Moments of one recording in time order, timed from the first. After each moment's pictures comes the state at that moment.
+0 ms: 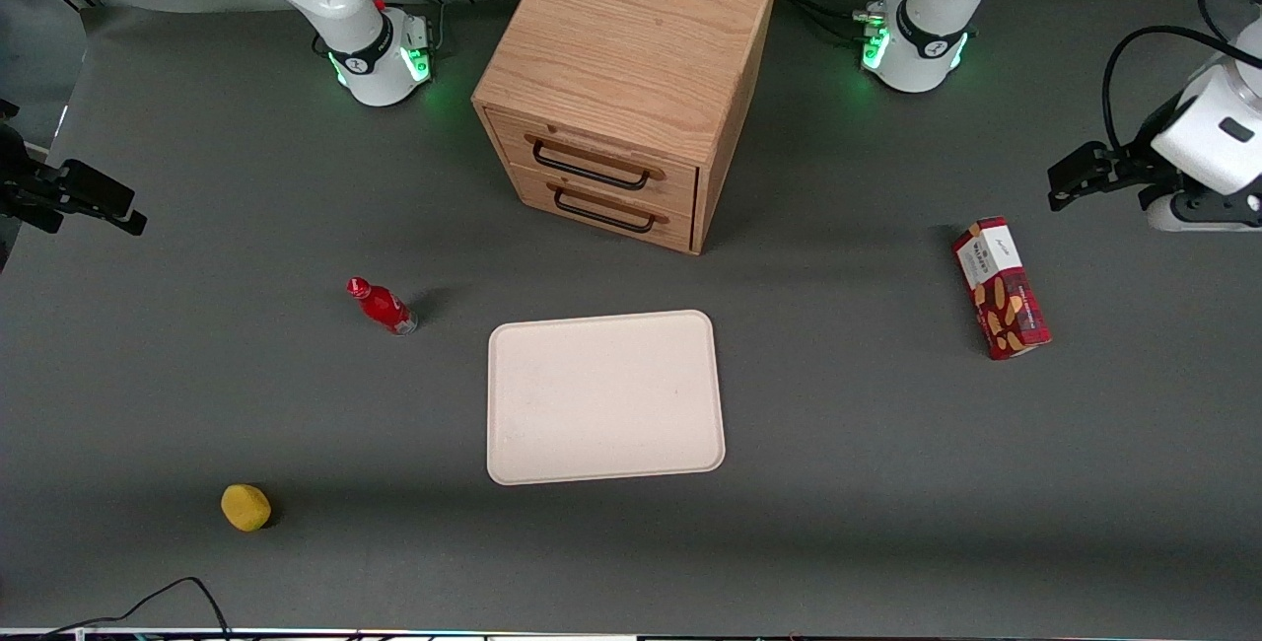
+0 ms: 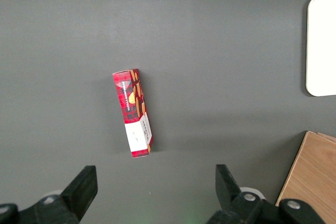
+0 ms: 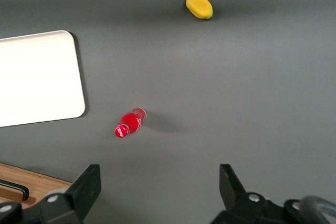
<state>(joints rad) 0.00 -0.05 -0.06 -1.69 0.00 1.60 -0.04</state>
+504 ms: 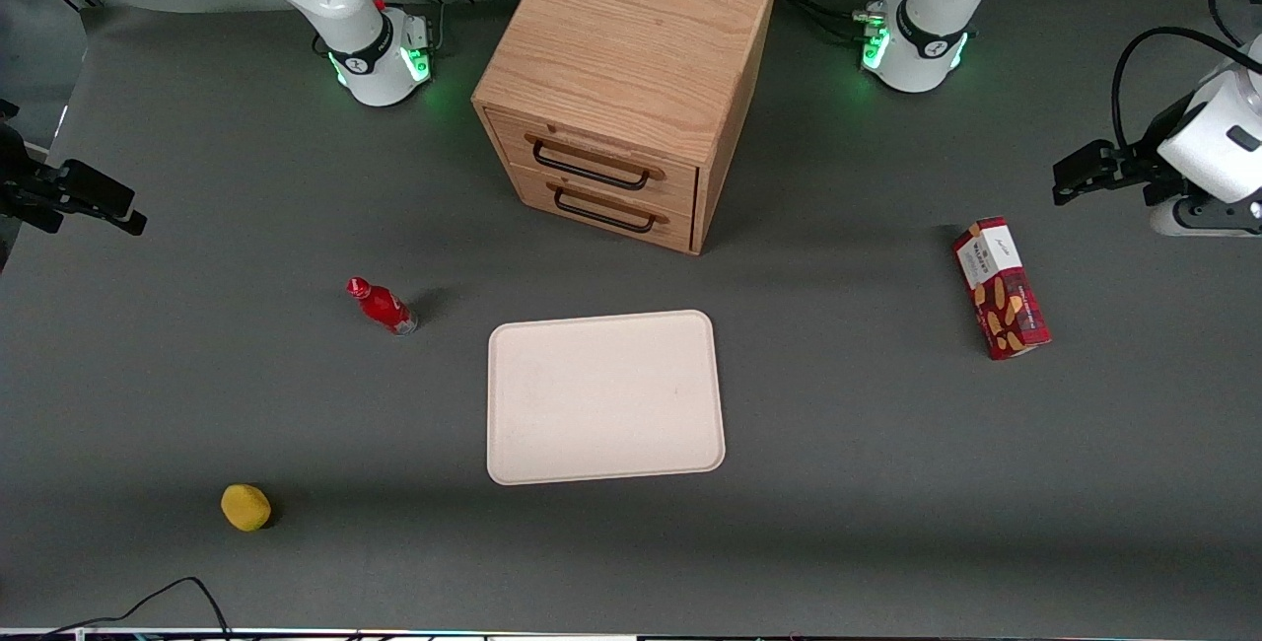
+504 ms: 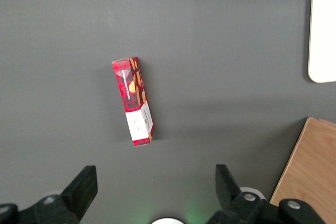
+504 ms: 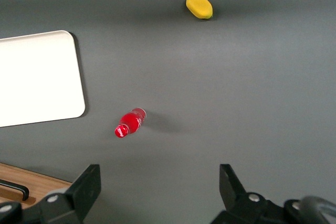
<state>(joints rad) 0.00 -0.03 -0.05 -1.66 0.00 1.53 -0.02</state>
